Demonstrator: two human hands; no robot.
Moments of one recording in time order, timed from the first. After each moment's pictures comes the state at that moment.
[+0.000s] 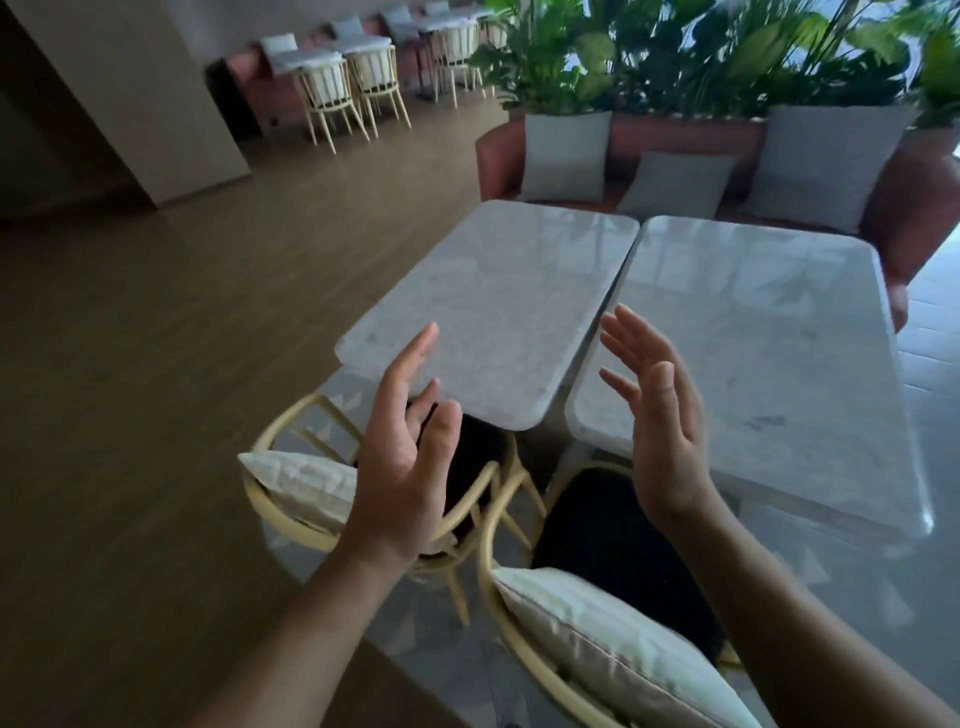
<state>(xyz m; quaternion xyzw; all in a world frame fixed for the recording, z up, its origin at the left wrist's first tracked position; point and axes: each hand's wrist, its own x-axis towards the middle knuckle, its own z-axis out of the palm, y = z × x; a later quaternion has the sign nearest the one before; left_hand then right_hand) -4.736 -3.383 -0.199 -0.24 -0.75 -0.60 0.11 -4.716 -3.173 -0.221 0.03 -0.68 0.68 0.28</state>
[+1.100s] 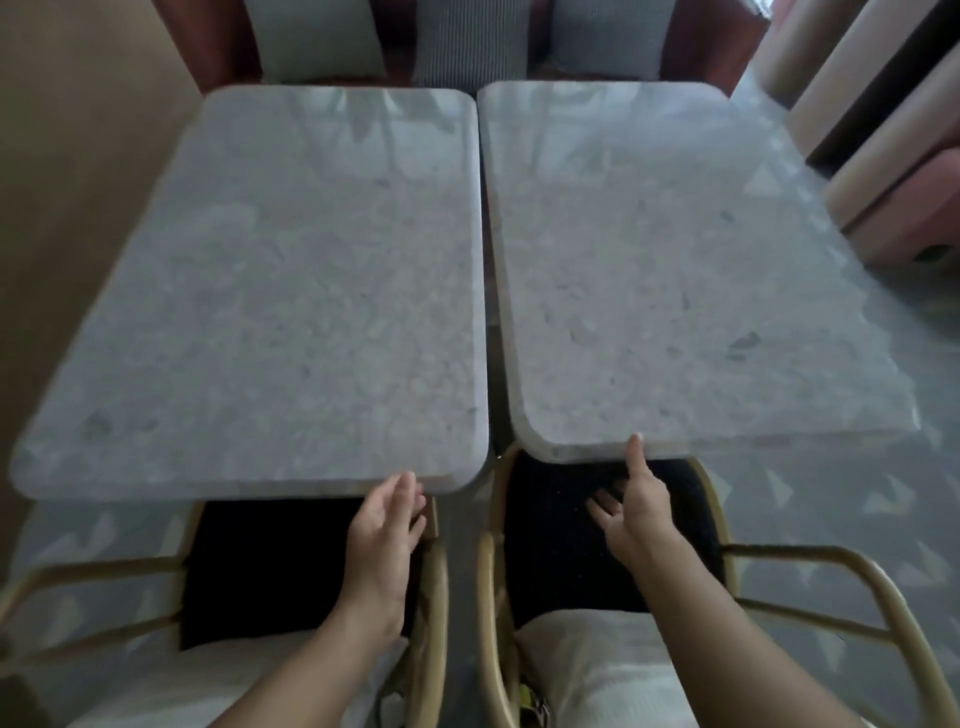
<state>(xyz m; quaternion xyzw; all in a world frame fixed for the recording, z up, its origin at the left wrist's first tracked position) -5.030 -3.347 -0.515 0.09 -0.66 -0.66 -0.34 -4.902 -3.116 -0.563 -0.64 -0.21 0.70 0.24</state>
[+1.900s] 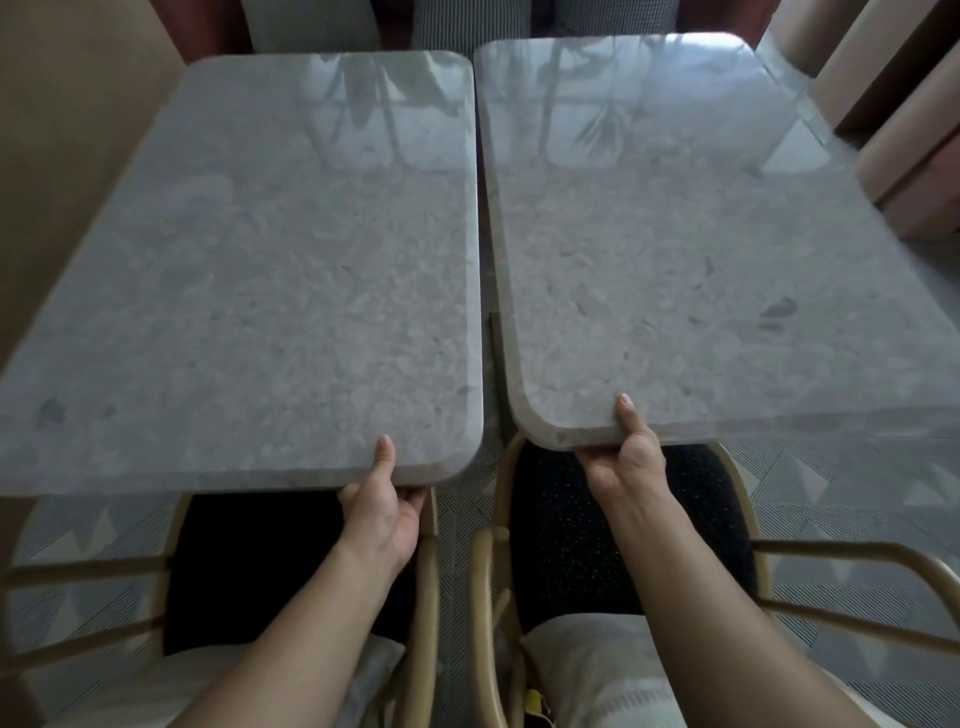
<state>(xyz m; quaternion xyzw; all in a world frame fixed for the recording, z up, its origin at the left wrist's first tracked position) -5.065 -3.297 -0.585 0.33 -0.48 -0.77 -0.27 -4.944 -3.093 -0.597 -0.52 -0.06 0.79 0.34</state>
